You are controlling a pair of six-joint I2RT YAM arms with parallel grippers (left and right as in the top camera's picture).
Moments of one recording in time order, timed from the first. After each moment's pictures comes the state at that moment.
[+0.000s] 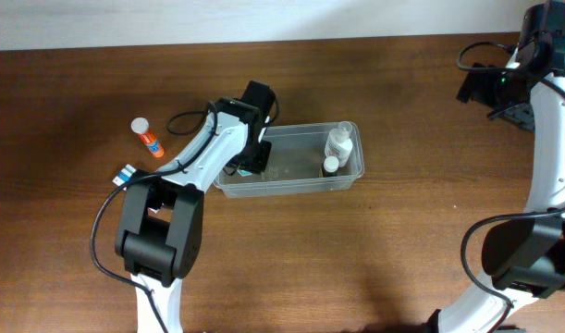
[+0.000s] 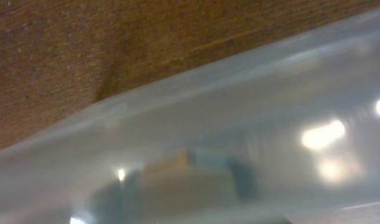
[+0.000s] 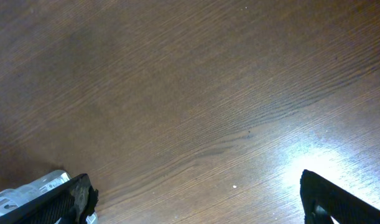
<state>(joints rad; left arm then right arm) -0.41 2.14 1.64 -0.97 -0.10 -0.12 -0.27 1.92 2.03 -1.33 0.03 0.26</state>
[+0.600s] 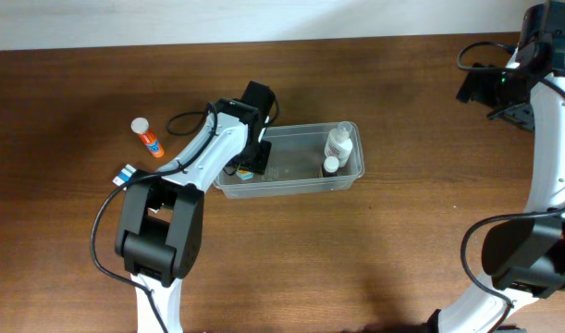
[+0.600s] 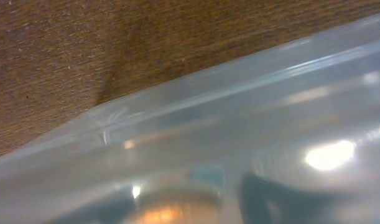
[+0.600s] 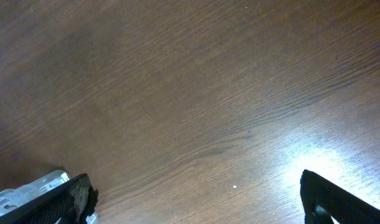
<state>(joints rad) -0.41 2.14 1.64 -0.97 -0.10 -0.13 -0.27 1.92 2.03 -1.33 0.03 0.26</state>
